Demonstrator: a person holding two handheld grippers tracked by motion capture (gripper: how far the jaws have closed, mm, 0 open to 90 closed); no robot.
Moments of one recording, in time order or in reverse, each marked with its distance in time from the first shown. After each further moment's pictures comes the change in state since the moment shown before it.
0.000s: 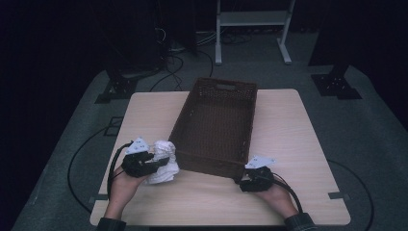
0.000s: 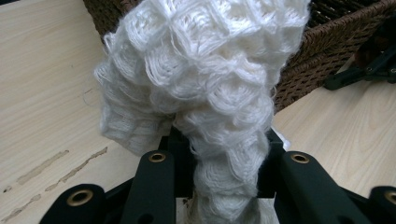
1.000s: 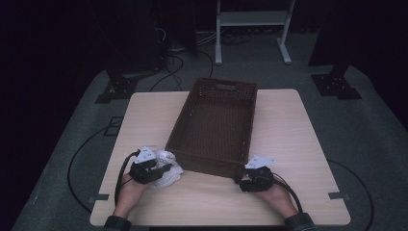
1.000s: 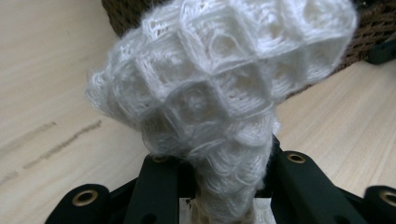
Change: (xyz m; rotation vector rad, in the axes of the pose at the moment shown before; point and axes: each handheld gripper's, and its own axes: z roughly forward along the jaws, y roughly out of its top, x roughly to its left) left arm -0.002 -0.032 0.031 0.032 0.062 -0.005; right arm 0.000 0.000 0.000 0.000 0.000 0.000
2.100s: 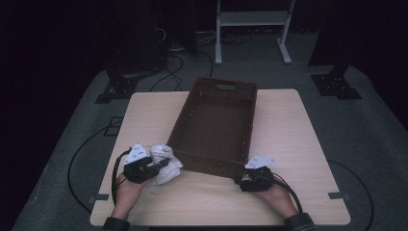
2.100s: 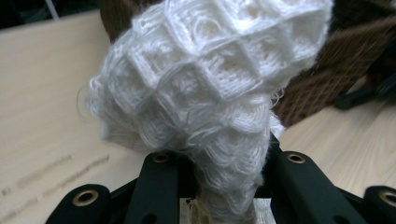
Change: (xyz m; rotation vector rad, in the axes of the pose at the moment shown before) left arm -0.009 0.018 -0.034 -0.181 -0.001 -0.011; right arm 0.000 0.000 0.000 -0.001 -0.001 -0.001
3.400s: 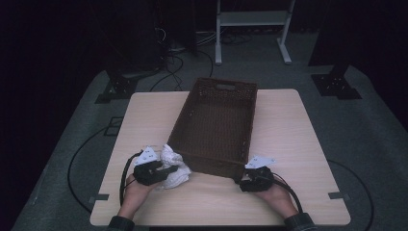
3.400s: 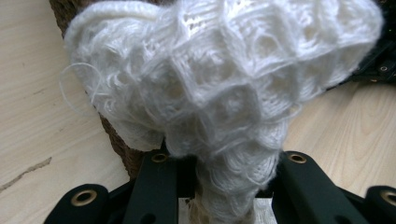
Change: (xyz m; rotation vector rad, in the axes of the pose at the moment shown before) left arm -0.004 -0.018 0.030 0.066 -0.119 -0.011; right arm 0.000 0.000 0.000 0.001 0.001 0.001
